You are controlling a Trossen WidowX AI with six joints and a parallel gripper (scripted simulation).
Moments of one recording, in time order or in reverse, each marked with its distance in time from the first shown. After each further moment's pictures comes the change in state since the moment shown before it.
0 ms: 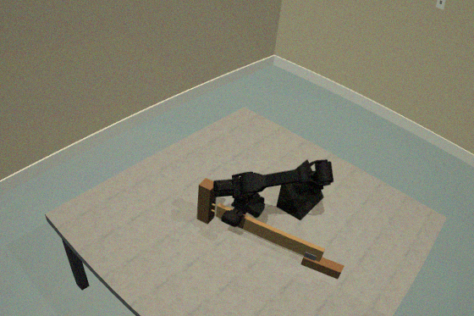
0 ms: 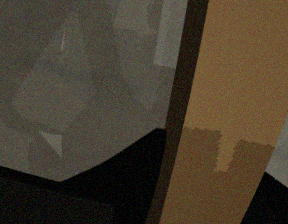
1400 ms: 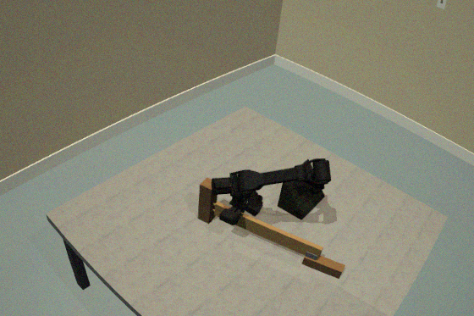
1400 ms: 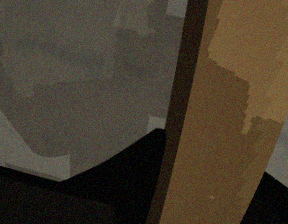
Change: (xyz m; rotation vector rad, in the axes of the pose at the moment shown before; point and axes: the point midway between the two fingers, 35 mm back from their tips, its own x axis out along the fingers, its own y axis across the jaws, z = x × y) arm 0.000 0.000 -0.012 0.000 0.001 0.000
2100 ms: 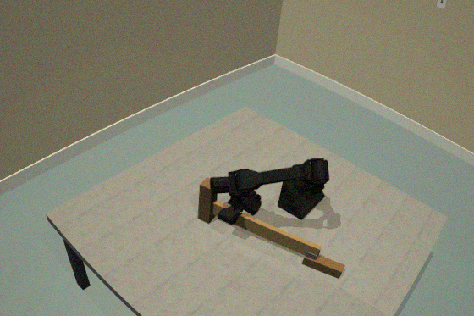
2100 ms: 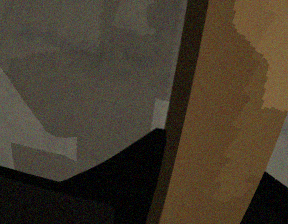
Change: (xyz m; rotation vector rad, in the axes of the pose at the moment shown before) arm 0.000 0.000 -0.006 -0.001 0.001 0.000
